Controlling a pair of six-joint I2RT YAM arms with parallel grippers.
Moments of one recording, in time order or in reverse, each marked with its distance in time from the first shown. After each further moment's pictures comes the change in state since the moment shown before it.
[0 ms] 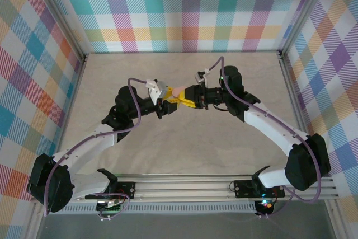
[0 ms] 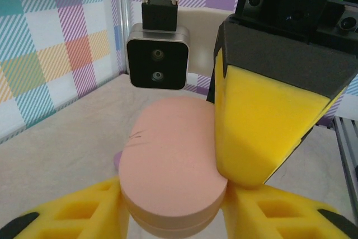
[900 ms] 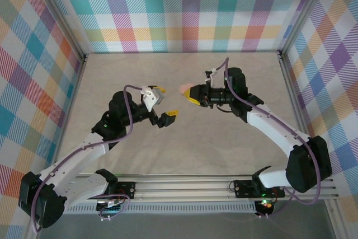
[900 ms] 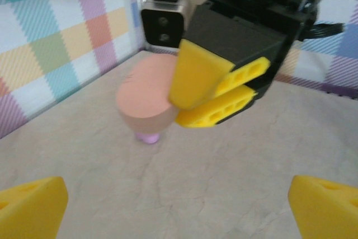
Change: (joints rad) left arm -0.010 -0.174 -0.025 -0.251 -0.150 0.113; right arm -0.043 -0.013 -0.043 -0.041 0.121 -0.132
